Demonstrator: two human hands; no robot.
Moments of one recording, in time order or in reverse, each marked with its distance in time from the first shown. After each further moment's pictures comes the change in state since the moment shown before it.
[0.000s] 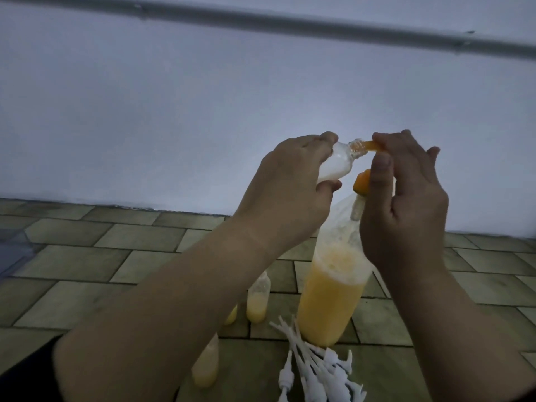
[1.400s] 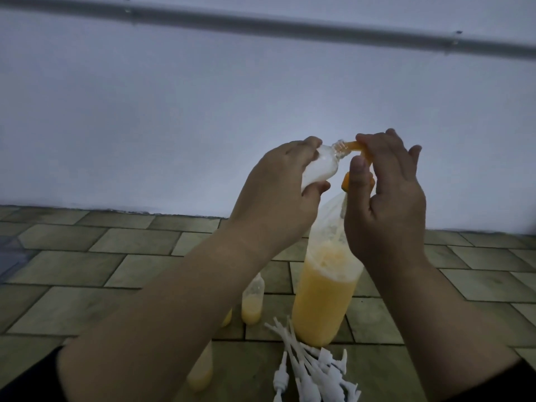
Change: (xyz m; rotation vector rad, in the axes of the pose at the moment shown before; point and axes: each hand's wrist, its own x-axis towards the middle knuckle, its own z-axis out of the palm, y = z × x) left_hand -0.001 -0.002 0.012 -0.059 0.016 -0.049; right_hand 0.001 0.009 0.005 -0.060 -0.019 -0.031
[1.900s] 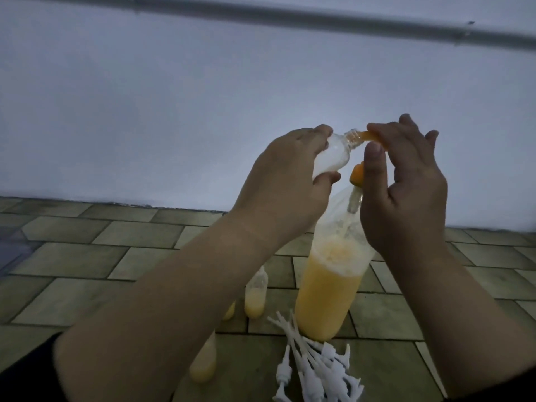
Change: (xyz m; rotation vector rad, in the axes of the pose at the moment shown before) left_hand 0.002 0.002 -0.006 0.051 0.009 0.023; right_hand 0.006 0.001 -0.007 0.017 -0.016 -0.010
